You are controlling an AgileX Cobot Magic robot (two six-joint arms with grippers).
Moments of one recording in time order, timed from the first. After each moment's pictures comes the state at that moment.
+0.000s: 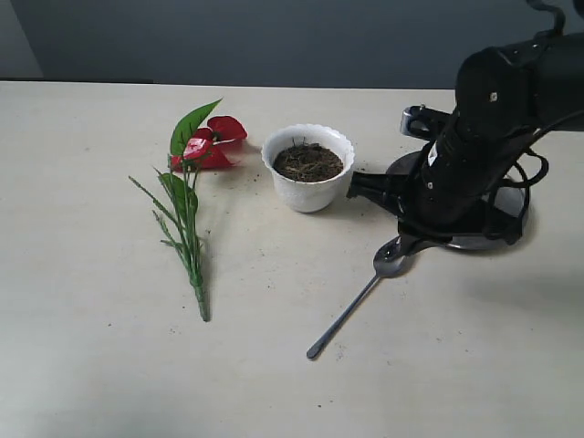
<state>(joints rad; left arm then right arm) 0.15 0.01 -0.01 0.10 0.24 -0.07 0.61 1.71 -1.04 0.07 0.79 0.66</state>
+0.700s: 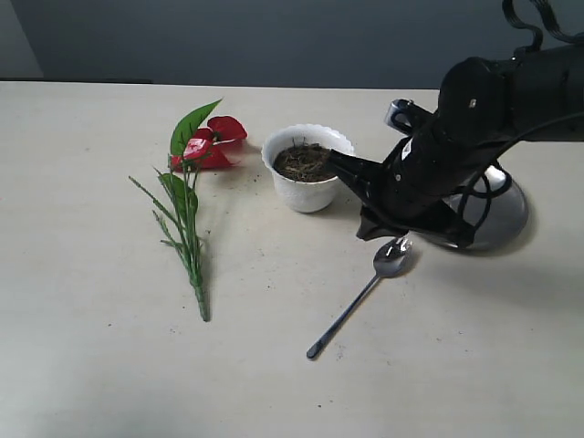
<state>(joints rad) 0.15 0.01 -0.01 0.10 0.24 -0.07 0.63 1.75 -1.04 0.24 0.61 0.70</state>
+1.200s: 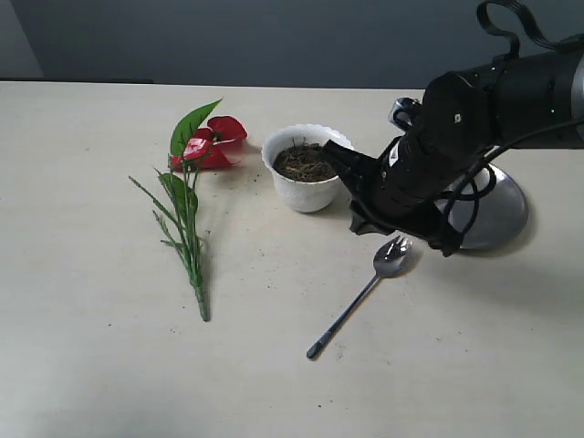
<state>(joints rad) 0.15 0.01 -0.01 0.10 0.24 -0.07 0.68 1.75 -1.04 0.11 0.55 1.03</state>
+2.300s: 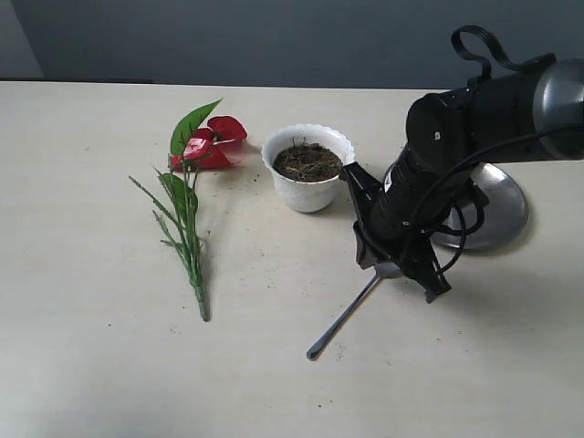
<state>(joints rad) 0.15 0.01 -0.01 0.10 0.24 -0.07 0.68 1.83 -1.04 0.12 0.65 1.47</state>
